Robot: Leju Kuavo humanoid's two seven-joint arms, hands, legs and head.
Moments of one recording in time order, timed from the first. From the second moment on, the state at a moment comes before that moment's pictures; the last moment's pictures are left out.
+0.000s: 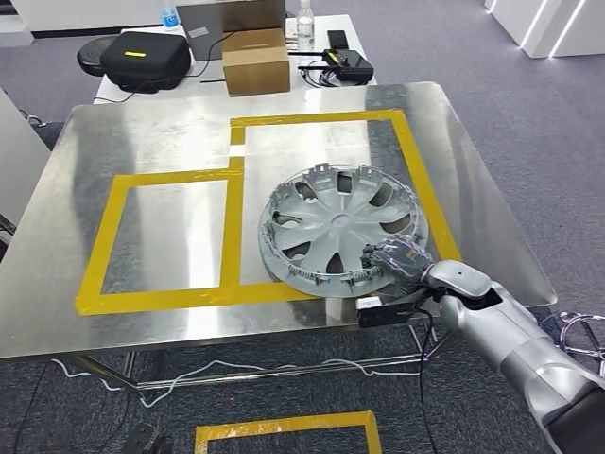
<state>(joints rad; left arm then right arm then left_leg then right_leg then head) -0.10 -0.02 1.11 -0.21 -1.22 -0.20 -0.40 -0.72 -0.29 0.82 -0.49 0.77 0.01 -0.41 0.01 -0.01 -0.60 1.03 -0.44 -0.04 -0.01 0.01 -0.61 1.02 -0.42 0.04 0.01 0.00</state>
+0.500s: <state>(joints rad) -0.09 -0.01 1.10 -0.21 -1.23 -0.16 -0.41 -0.67 -0.38 0.76 -0.47 0.79 -0.07 -0.34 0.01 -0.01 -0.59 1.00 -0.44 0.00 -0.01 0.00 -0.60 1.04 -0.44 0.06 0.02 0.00</state>
